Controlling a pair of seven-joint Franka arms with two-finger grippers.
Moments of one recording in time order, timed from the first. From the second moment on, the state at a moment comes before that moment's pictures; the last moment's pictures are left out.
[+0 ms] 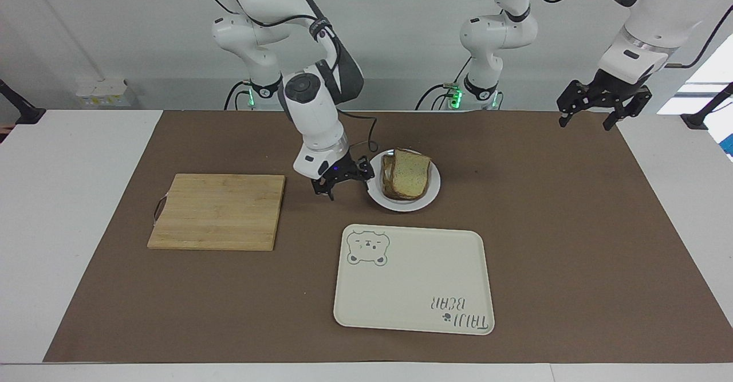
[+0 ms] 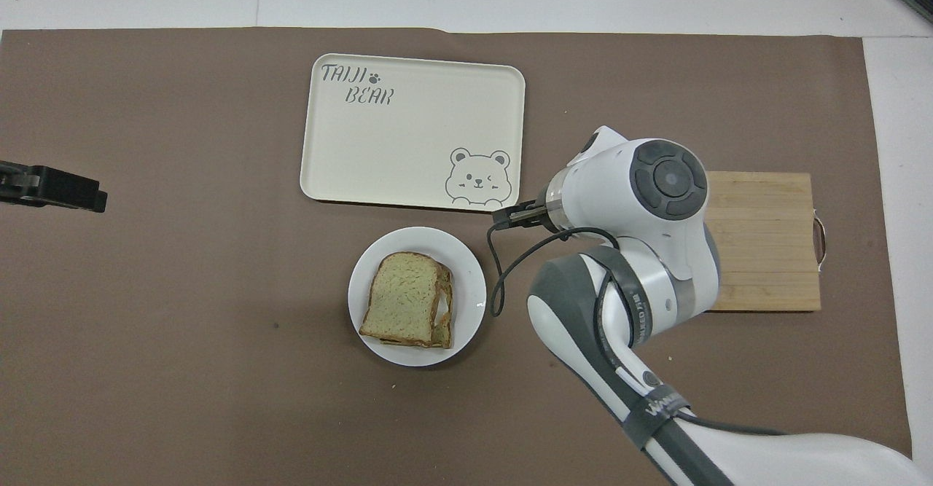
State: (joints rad) left arm 0.05 -0.02 -0.11 -1.55 -0.02 1.56 0.11; right arm 0.30 0.22 0.10 -1.88 0.11 2.25 0.15
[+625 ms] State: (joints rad) left arm -0.05 -0.01 -0.13 -1.74 -0.10 1.74 0.11; right arm 0.13 0.16 0.10 -1.81 -0.02 2.10 0.15
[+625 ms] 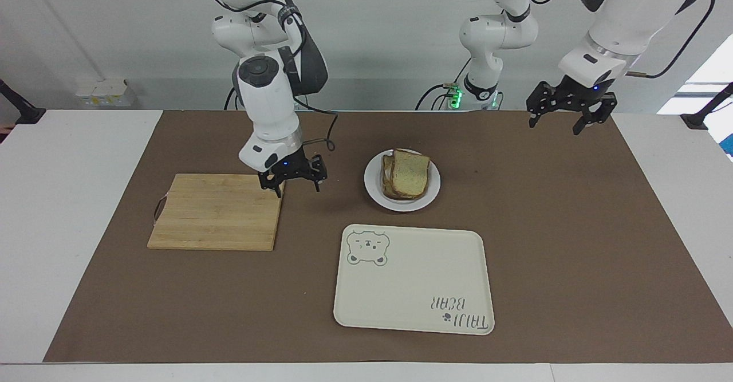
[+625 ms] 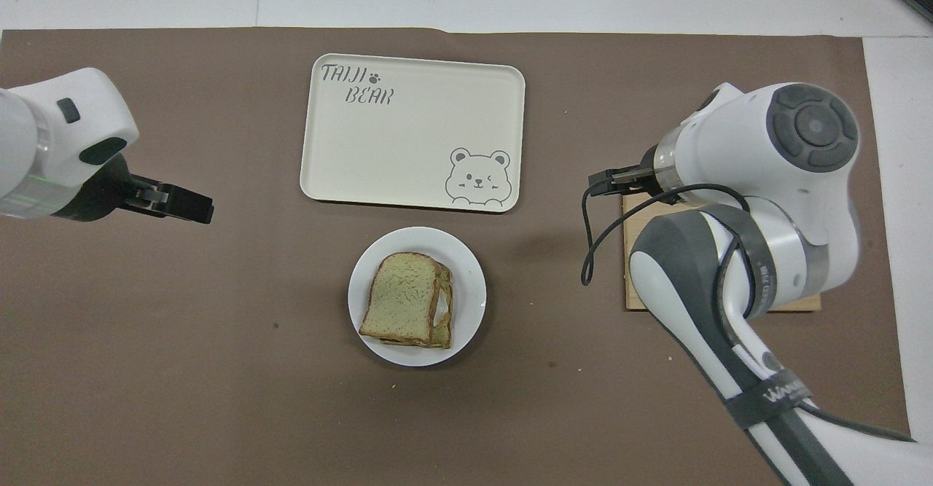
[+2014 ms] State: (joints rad) left arm -0.26 0.07 -0.13 -2.25 -0.27 2.28 0.15; right arm 0.07 -0.02 0.07 -1.65 -0.05 1.80 0.15
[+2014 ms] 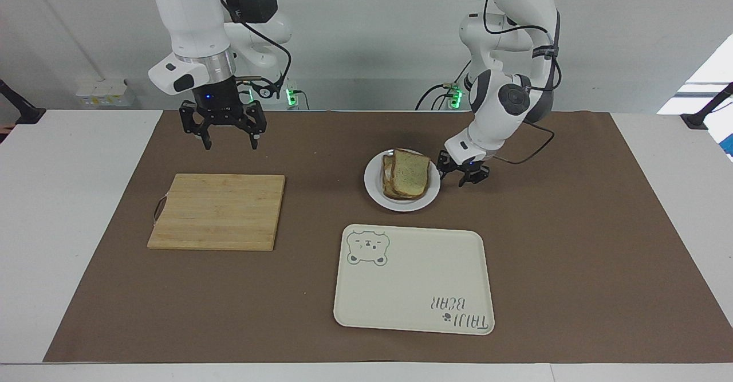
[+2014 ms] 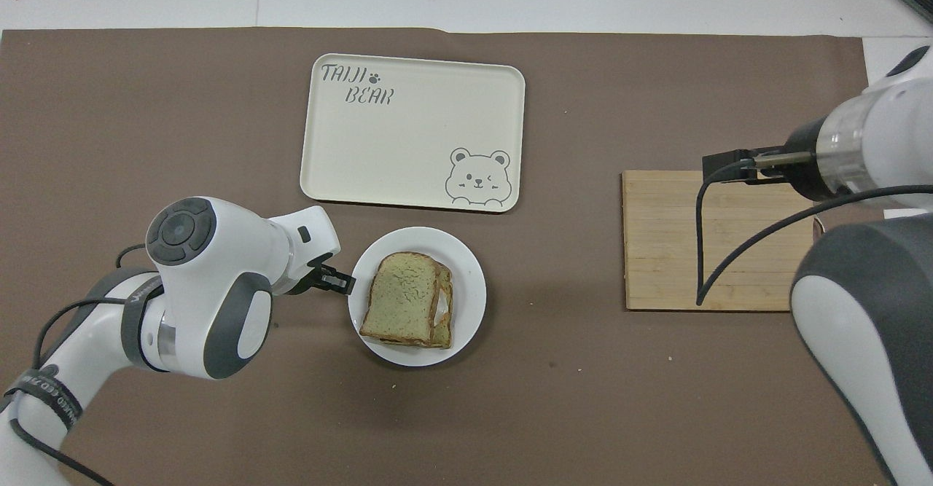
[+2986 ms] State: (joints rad) left arm -0.31 0.11 -0.14 -2.28 -0.40 2.32 0.20; right arm 0.03 -0.04 -0.09 -1.54 -0.02 1.59 0.15
